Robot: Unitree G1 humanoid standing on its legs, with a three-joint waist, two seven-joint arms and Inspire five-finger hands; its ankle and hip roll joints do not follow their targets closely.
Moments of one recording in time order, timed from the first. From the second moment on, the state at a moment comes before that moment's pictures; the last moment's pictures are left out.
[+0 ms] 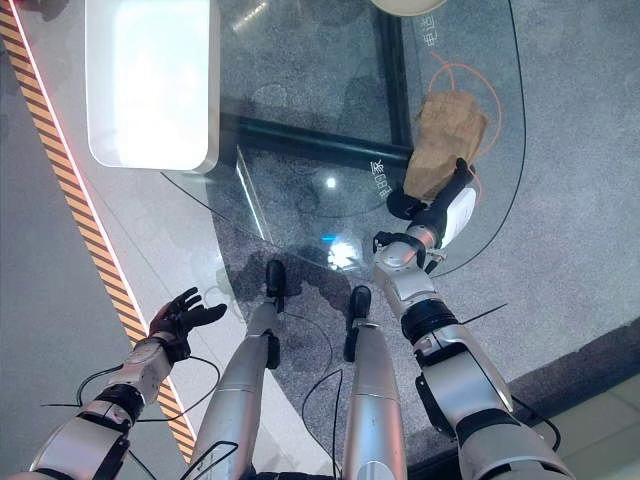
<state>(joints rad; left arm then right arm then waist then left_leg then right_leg) -0.50 0.36 -0.26 1.12 -0.69 -0.12 0.05 -0.89 -0.38 0.38 0.86 0.43 0.01 -0.95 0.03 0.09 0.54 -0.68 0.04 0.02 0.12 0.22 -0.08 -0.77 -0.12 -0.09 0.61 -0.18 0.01</state>
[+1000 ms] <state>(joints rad) -0.52 0.36 -0.30 1.13 -0.69 -0.10 0.03 -0.97 -0.42 0.38 0.99 0.48 -0.04 -0.90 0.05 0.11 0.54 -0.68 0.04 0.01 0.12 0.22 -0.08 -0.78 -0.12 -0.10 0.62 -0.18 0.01</state>
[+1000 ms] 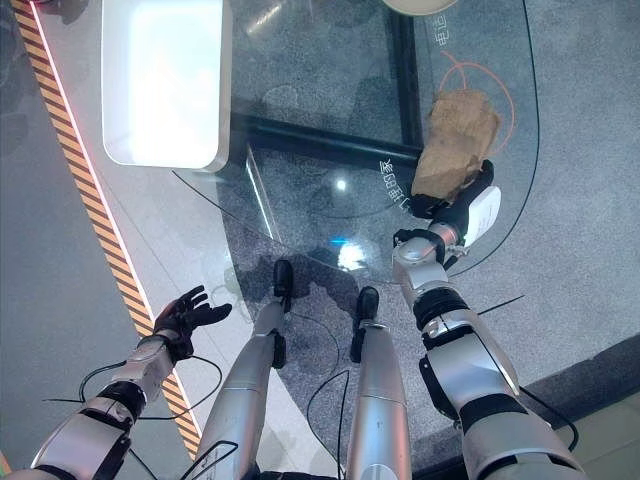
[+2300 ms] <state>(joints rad) -0.51 0.36 -0.30 1.13 -0.69 -0.10 -0.01 -1.09 -0.48 0.51 1.02 0.39 0.19 -0.79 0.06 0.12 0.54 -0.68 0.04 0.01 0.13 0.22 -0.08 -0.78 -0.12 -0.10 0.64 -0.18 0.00</state>
